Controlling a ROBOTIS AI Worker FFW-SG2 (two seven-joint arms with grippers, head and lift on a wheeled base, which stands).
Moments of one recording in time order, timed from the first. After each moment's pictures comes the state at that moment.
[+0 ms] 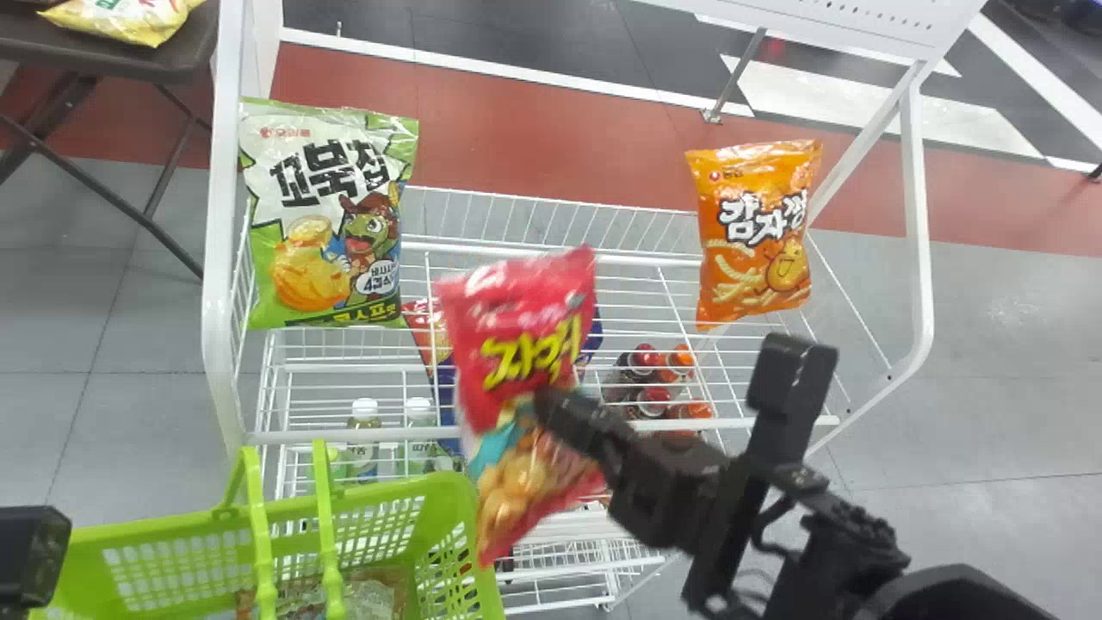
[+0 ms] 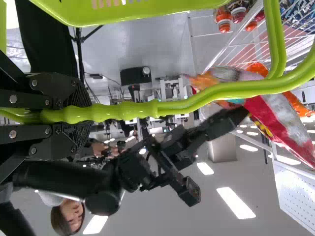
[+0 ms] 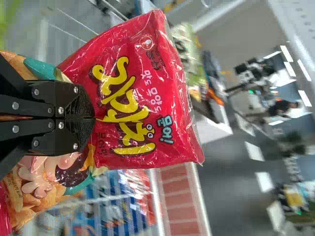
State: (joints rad) left arm 0.42 0.13 0.12 -2.11 0.81 1.57 -0.91; right arm 0.60 -0.04 -0.20 -2.57 -0.46 1.05 0.22
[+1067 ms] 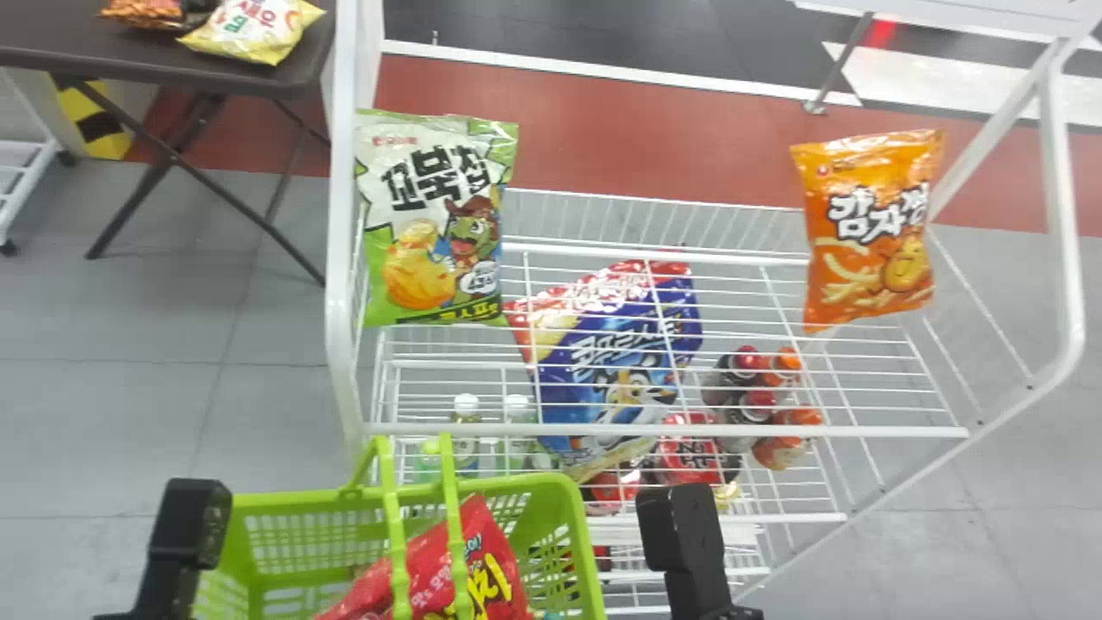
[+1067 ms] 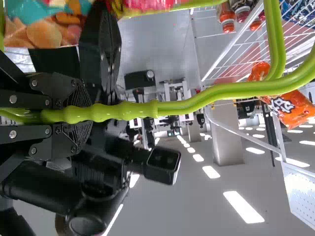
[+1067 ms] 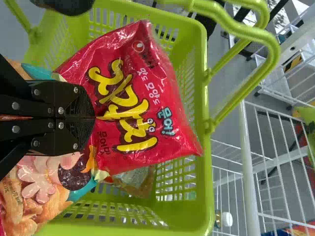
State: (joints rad) left arm 0.42 0.13 0.10 -2.13 0.81 1.57 -0.88; right arm 0.61 -0.08 0.08 -2.49 -0.45 1.43 0.14
